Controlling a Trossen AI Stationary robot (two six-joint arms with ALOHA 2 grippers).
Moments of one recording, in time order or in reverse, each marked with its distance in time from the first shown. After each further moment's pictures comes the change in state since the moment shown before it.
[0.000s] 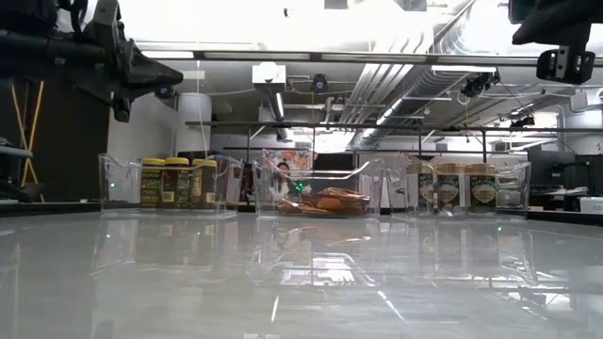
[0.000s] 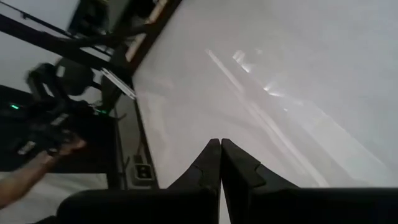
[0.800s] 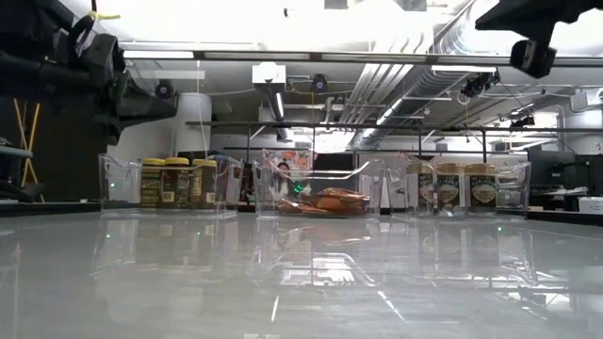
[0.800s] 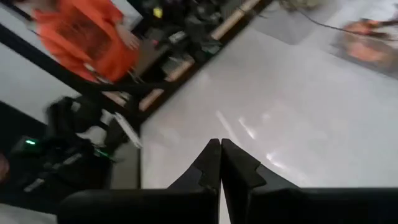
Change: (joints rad) left arm -0.052 -0.011 -0.076 -0.080 -0.062 0.010; right arm 0.000 -0.017 -0.082 0.275 0.184 -0.213
